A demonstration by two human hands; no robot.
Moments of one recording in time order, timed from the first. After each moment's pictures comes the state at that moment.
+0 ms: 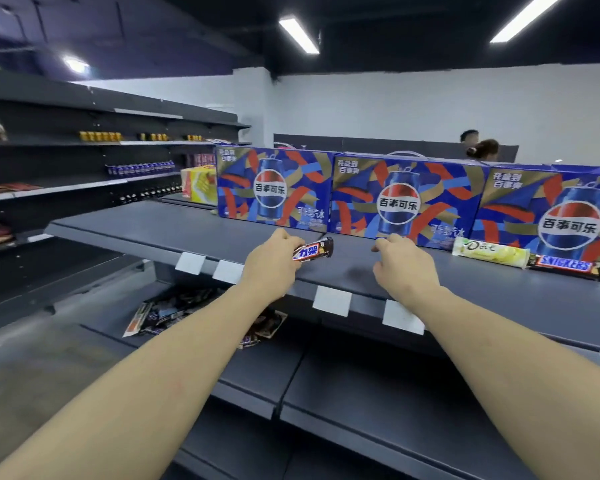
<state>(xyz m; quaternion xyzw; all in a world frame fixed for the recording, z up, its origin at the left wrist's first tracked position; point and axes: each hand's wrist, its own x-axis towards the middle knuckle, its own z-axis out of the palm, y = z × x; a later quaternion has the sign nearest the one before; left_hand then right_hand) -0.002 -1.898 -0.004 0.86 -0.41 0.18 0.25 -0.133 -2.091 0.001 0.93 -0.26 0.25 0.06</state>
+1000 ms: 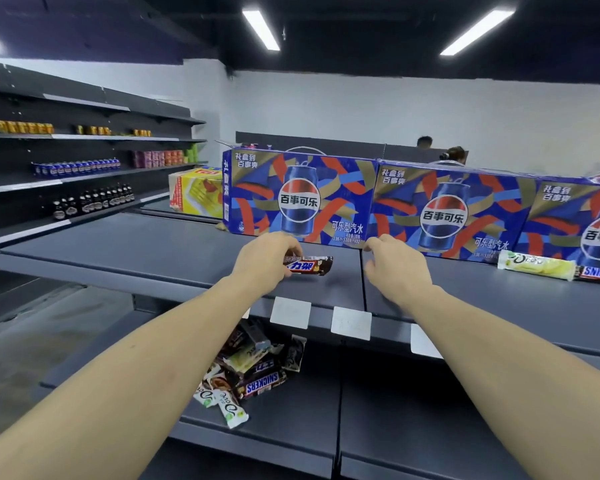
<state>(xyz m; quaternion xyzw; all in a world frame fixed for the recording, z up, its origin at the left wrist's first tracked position) 0.186 -1.850 0.011 0.82 -0.50 0.15 0.22 0.024 -2.020 0.007 0.91 -0.32 0.26 0.10</state>
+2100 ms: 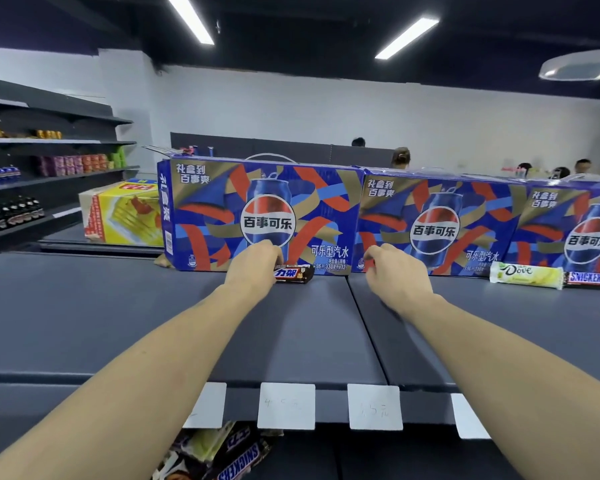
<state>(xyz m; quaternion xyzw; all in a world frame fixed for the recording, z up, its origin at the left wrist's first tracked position) 0.297 -1.989 -0.001 0.80 -0.54 0.15 0.20 0.081 -2.114 0.005 0.87 -0.42 0.25 0.11</state>
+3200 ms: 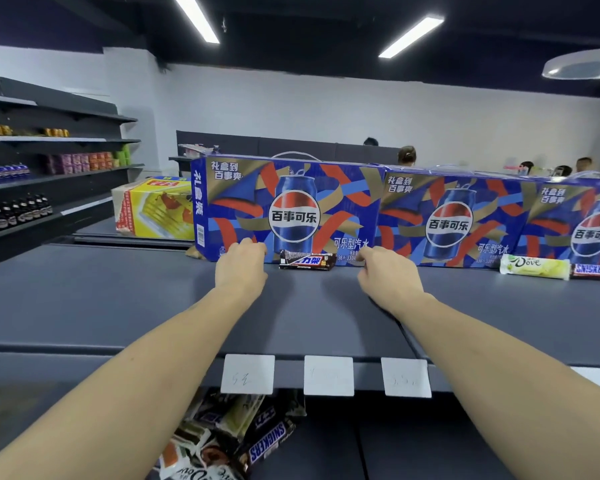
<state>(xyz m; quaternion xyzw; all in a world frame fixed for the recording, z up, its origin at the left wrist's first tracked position) 0.322 -1.922 -0.007 0.84 -0.47 0.18 0.18 0.114 -2.058 -0.004 0.87 -0.40 0.26 0.10</state>
